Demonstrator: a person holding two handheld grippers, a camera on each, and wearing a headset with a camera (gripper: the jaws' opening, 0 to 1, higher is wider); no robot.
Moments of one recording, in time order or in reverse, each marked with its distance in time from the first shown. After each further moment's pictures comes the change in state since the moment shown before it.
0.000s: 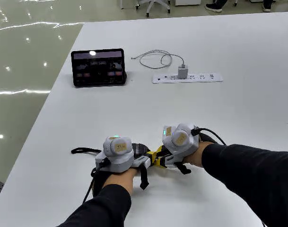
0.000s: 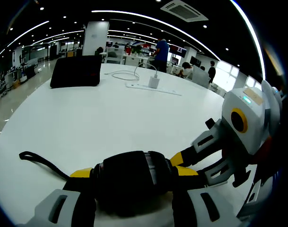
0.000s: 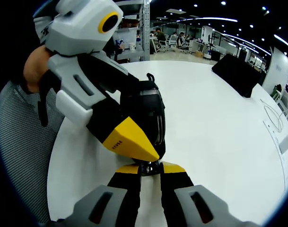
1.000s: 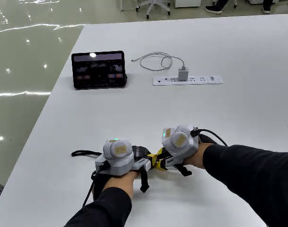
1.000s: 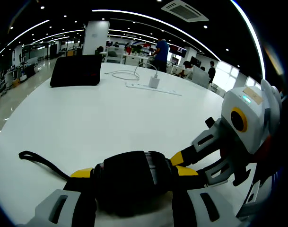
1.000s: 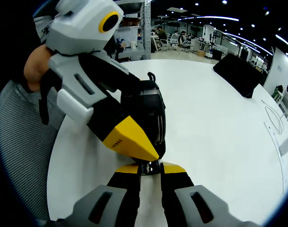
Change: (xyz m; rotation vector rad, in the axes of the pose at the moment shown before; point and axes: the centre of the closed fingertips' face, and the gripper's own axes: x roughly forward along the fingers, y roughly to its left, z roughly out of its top) left arm 0.000 0.001 0.000 -0.008 0.002 -0.006; right arm -0.001 0.003 -0.001 -0.053 0.008 0.008
